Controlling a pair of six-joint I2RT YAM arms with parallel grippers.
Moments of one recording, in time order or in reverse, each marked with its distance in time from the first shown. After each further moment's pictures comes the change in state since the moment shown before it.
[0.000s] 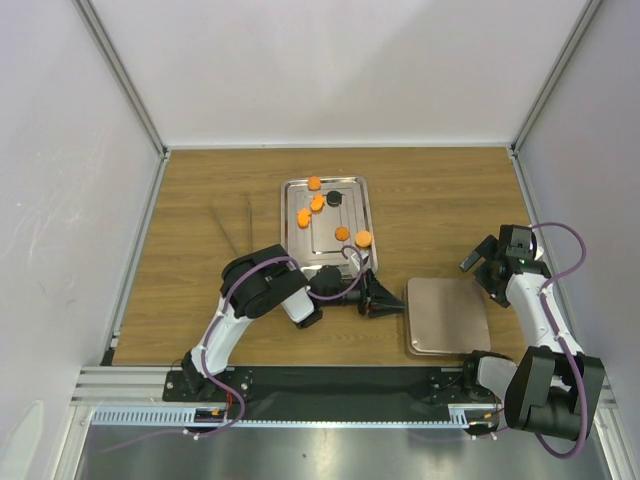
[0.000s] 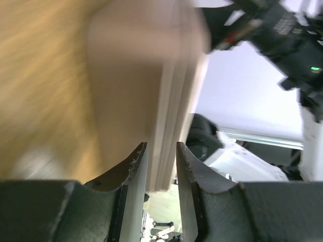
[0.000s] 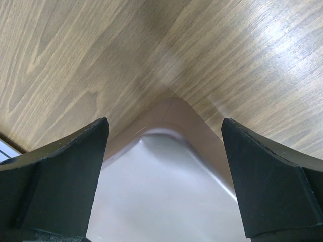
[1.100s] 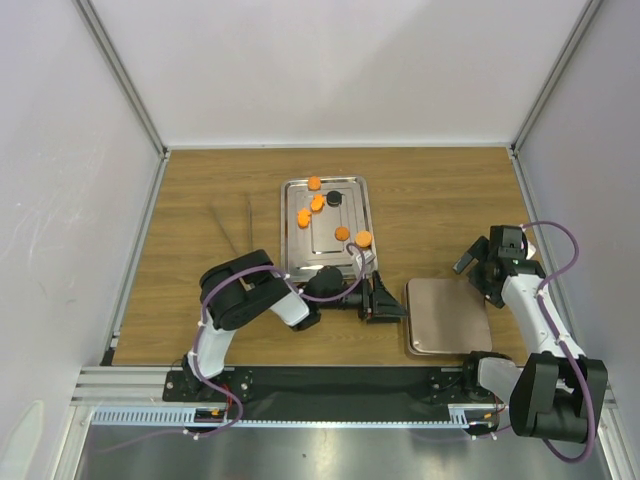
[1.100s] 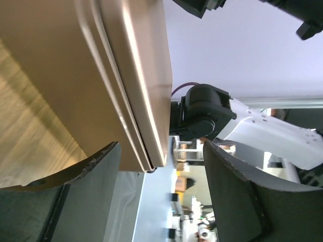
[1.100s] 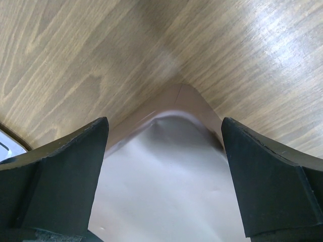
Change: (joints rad) left arm -0.045 -0.160 -0.075 -0.119 0.011 0.233; right arm 0.076 -0.015 0.000 -0.029 0.019 0.027
